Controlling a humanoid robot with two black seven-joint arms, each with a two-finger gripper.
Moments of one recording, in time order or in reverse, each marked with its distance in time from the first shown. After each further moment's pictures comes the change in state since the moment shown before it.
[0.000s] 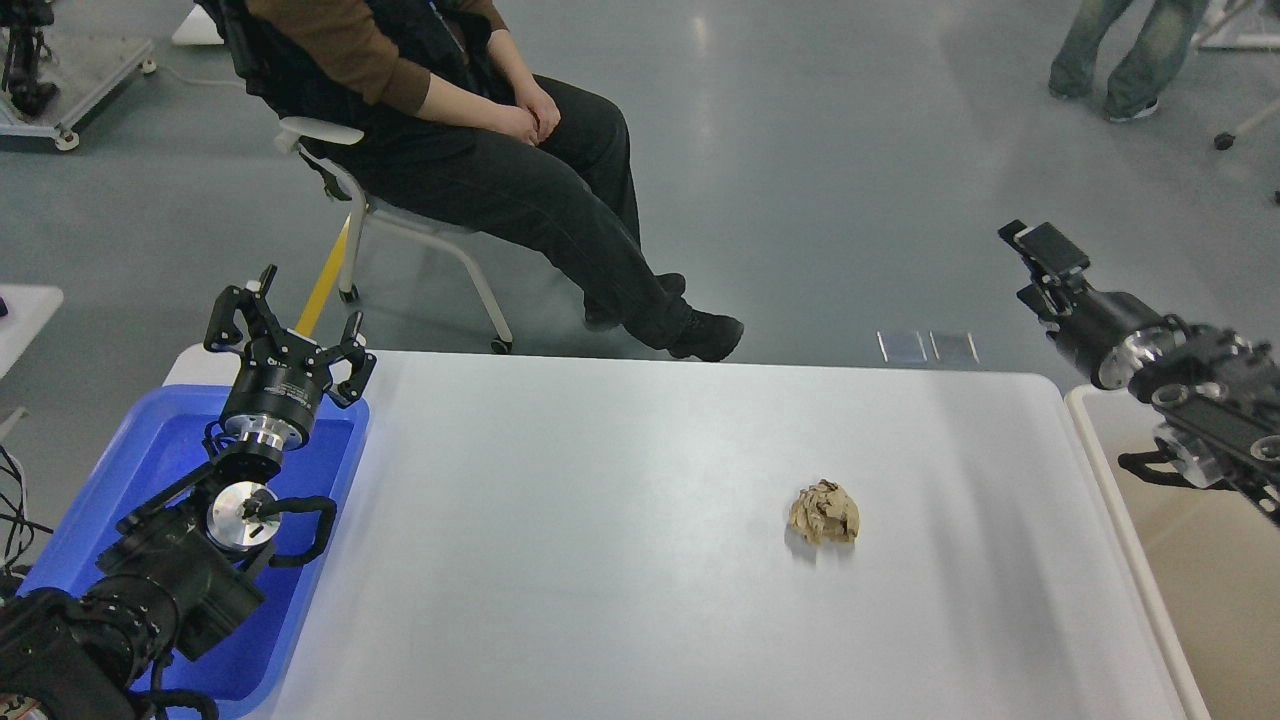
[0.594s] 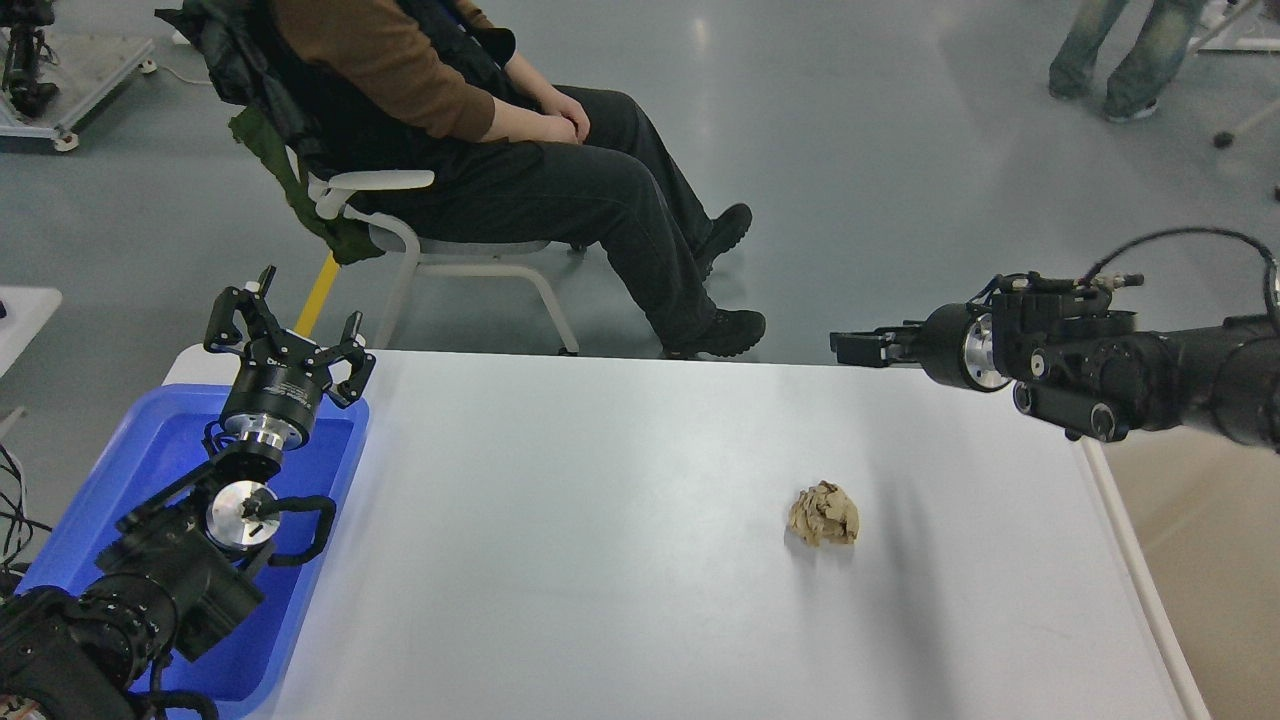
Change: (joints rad) left arm 0.000 0.000 0.000 0.000 0.000 0.000 0.000; right arm 0.503 0.397 -1.197 0.004 -0.073 0.019 -0.083
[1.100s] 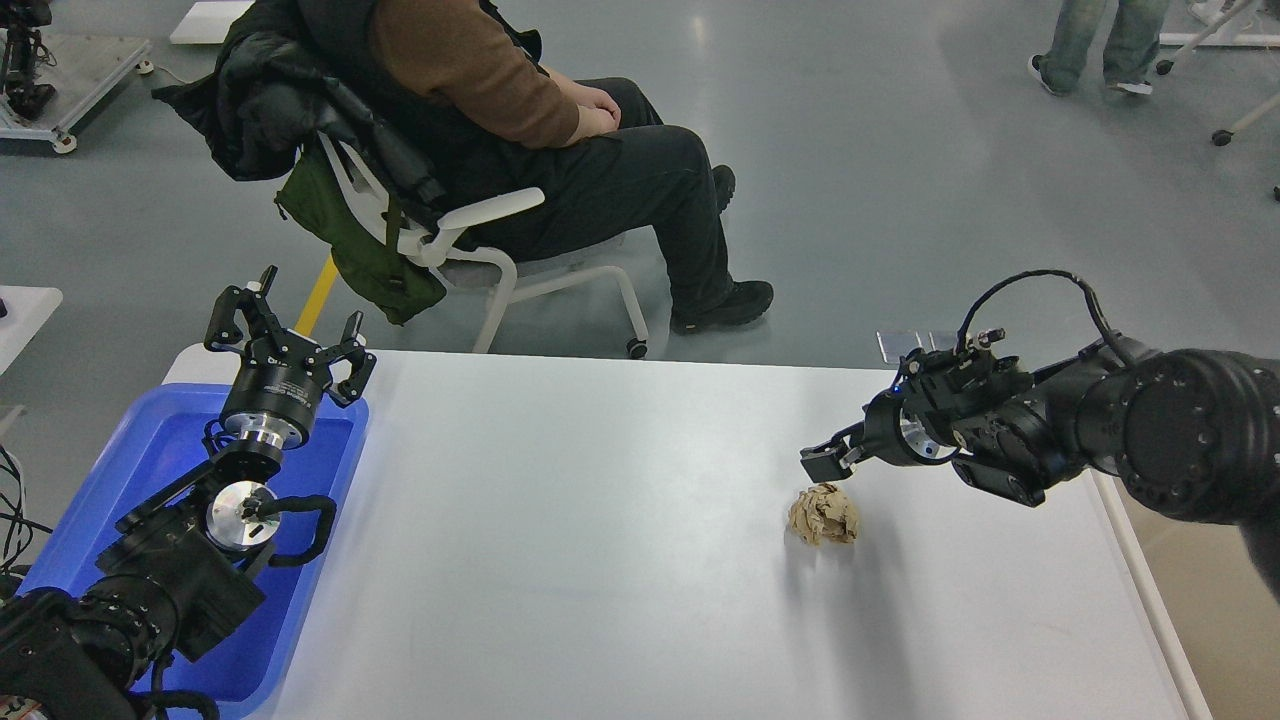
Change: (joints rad) left arm 0.000 0.000 0.000 0.000 0.000 0.000 0.000; right arm -0.061 0.186 -0.273 -0.018 0.009 0.001 -0.005
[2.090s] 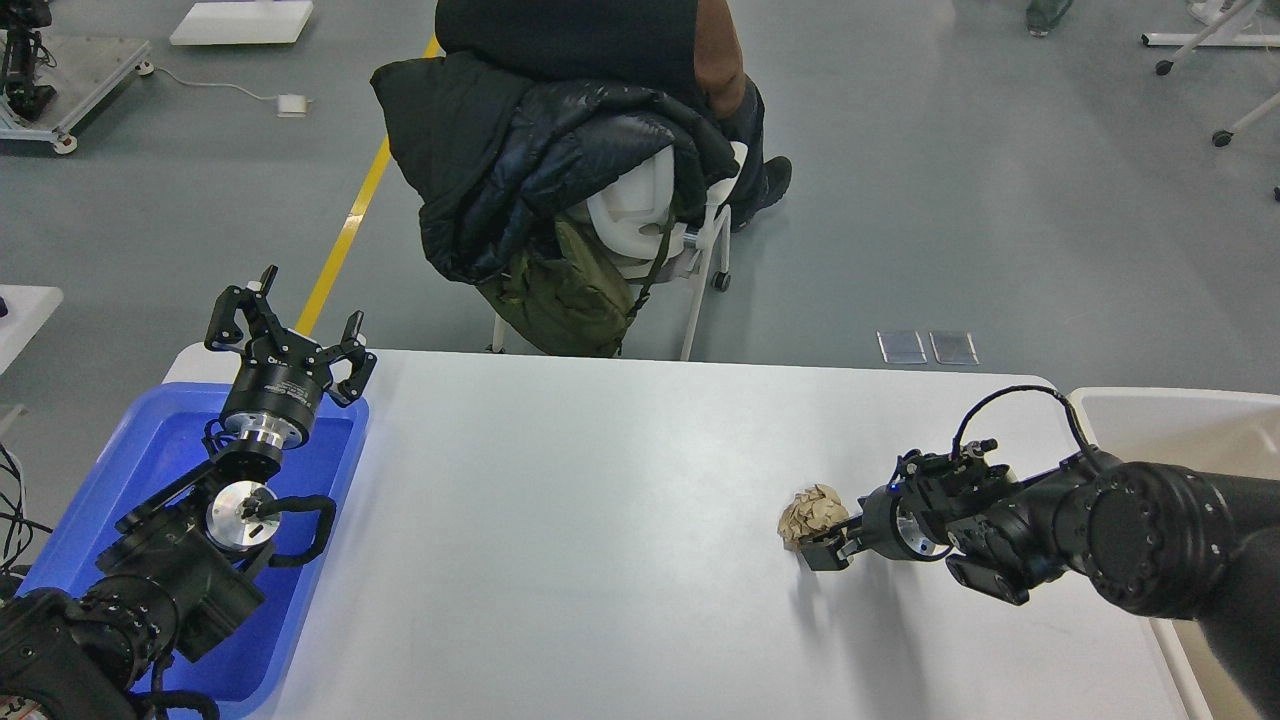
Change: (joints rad) left arm 0.000 0.000 0.000 0.000 0.000 0.000 0.000; right arm -0.223 0.018 0.027 -0.102 0.009 -0.056 0.004
